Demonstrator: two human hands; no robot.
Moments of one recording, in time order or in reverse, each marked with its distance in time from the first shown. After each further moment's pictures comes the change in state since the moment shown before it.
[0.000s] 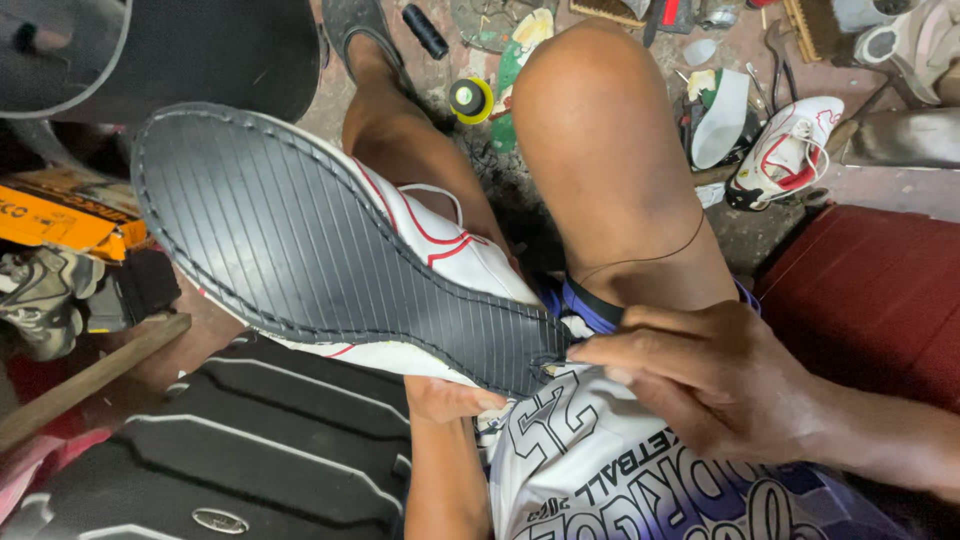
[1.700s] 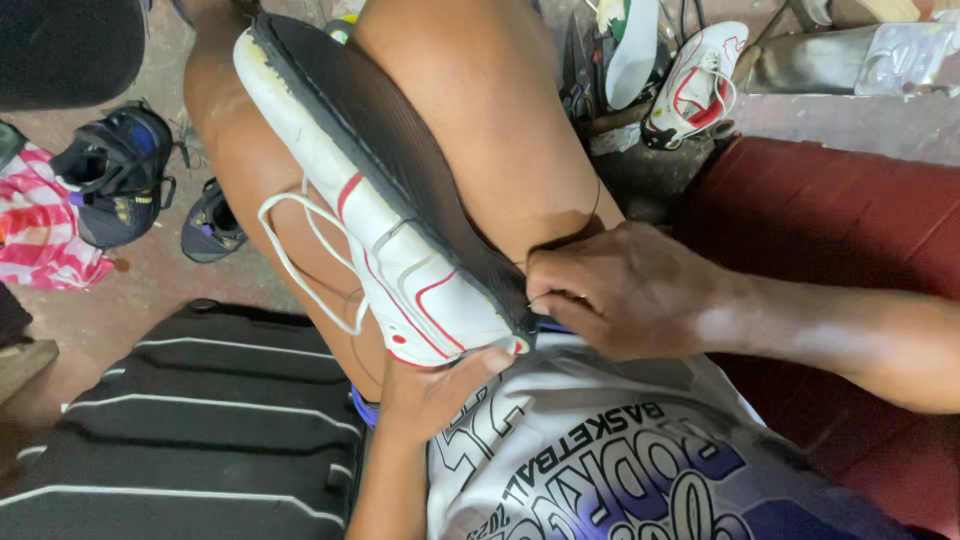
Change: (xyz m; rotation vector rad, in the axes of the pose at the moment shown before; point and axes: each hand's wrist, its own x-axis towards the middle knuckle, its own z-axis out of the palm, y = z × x) left_hand 0.051 0.021 0.077 0.533 -0.043 -0.432; right_hand 0.024 0.053 -0.011 -0.136 -0.202 0.192
